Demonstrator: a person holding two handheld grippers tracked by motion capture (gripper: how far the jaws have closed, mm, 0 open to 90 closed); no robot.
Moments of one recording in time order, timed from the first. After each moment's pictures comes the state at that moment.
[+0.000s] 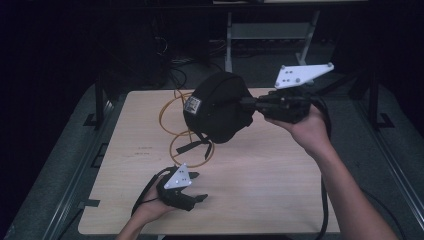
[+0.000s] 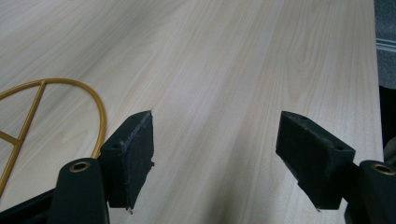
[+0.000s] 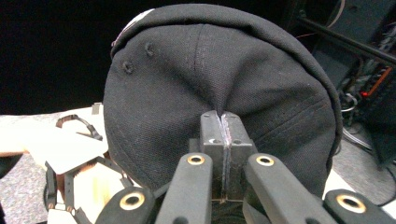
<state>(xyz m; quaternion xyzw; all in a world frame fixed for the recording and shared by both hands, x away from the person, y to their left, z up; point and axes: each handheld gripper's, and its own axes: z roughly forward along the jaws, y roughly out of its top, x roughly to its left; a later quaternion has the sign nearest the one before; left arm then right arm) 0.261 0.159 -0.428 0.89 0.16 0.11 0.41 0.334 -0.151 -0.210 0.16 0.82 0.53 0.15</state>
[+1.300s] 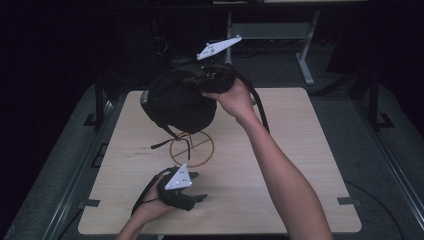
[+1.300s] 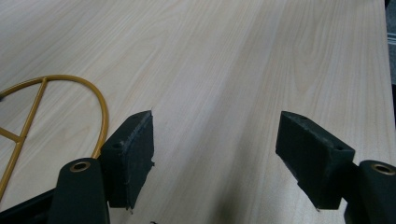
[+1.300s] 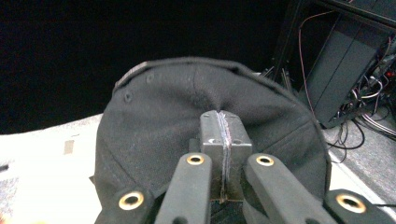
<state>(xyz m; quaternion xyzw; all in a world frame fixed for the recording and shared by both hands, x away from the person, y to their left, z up) 0.263 0.161 -0.433 0.89 0.15 0.12 0.41 0.423 -0.019 -0.214 0.19 0.83 0.51 0.12</state>
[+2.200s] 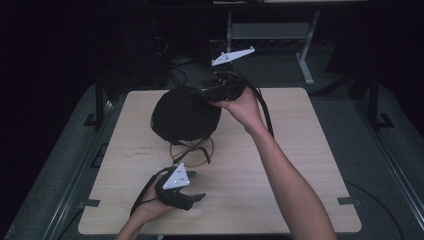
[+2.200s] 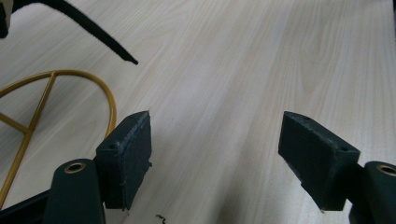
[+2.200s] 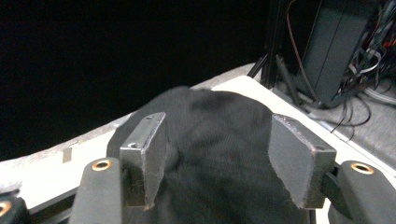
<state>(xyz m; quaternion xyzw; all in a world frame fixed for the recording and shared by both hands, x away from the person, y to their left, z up) 0.265 0.166 -0.435 0.89 0.17 0.13 0.41 0.429 -0.046 -0.244 0.26 0.81 0.52 0.08</state>
